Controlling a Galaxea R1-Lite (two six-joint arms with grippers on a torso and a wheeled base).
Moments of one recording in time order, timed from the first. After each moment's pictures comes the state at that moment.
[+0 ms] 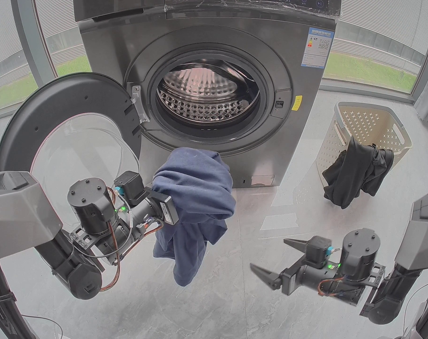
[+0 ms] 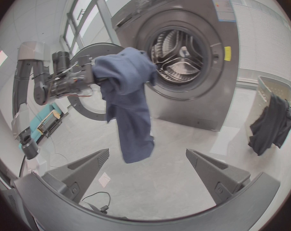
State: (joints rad) left arm -0.51 2.00 -0.54 -1.55 -0.02 -0.11; right arm 0.73 2.01 -0.22 -1.52 -0.05 0.08
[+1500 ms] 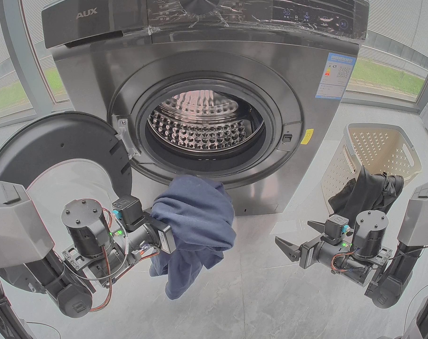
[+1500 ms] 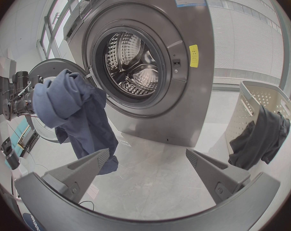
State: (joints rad) left arm -0.56 1.95 -0.37 -1.55 -0.02 -0.09; right arm 0.52 2.04 -0.25 -1.54 -0.03 0.08
